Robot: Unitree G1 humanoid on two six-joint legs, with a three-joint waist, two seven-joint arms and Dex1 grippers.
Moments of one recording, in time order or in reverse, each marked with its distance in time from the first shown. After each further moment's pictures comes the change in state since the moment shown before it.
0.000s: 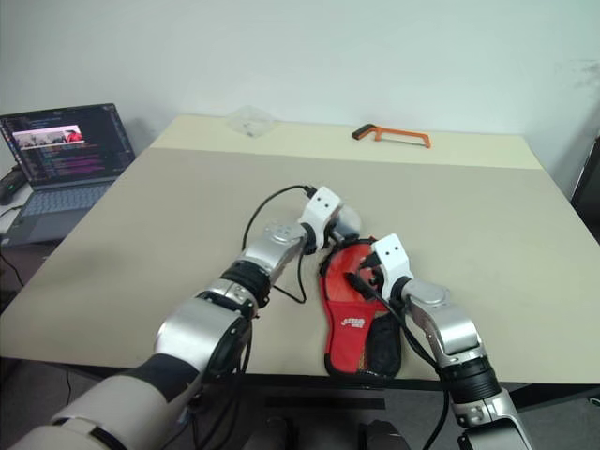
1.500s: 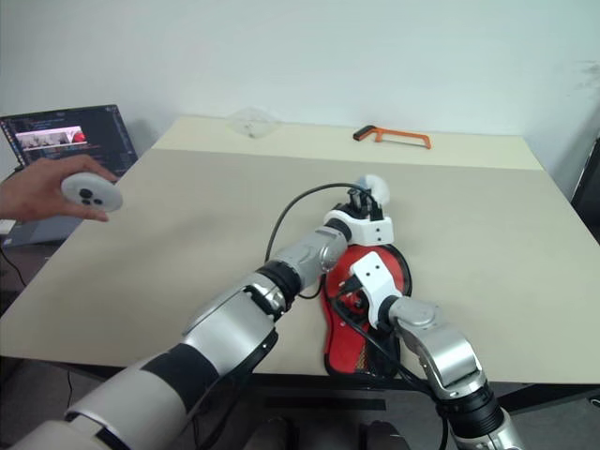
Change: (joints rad) left arm -0.110 -0.110 -0.438 0.189 0.715 -0.312 0.825; right arm 0.125 0.005 0.120 -0.316 -0.041 0.252 -0.032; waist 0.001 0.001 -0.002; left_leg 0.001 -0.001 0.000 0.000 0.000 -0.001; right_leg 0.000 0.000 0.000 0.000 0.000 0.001
